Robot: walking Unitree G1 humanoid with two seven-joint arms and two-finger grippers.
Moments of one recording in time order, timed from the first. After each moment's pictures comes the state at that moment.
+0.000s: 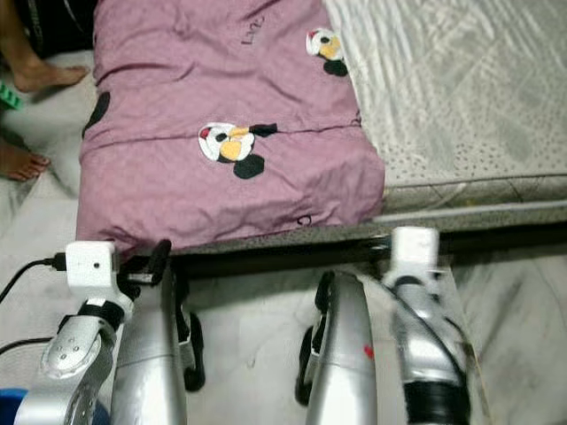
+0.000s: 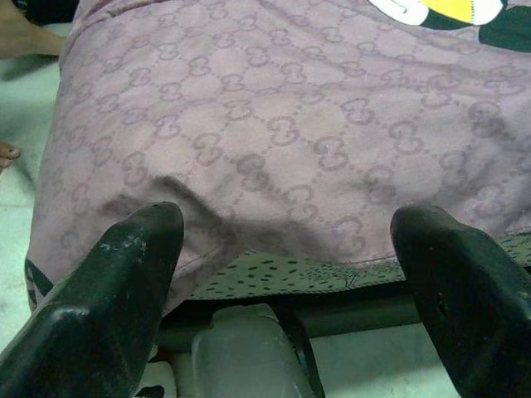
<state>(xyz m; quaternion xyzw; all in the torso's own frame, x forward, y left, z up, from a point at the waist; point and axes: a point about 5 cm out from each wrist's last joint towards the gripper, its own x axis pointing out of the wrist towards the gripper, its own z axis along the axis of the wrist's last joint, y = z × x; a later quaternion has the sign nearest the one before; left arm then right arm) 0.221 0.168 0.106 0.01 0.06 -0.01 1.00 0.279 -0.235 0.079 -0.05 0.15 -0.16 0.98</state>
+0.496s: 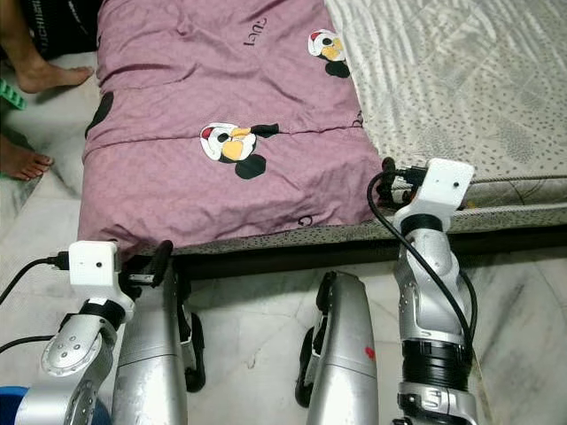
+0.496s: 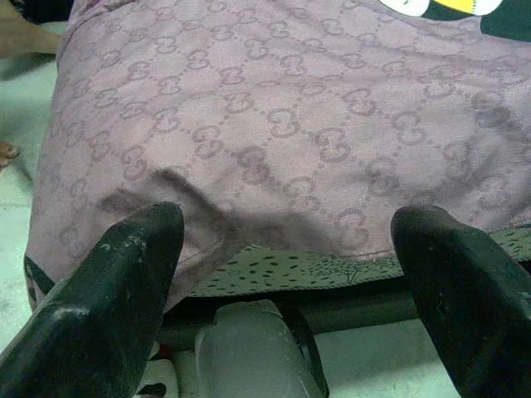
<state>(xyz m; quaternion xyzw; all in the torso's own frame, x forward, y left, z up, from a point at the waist) 0.223 0.168 0.104 0.01 0.07 -0.02 1.00 0.313 -0.219 0.160 0.02 -0.05 -0.10 0.99</state>
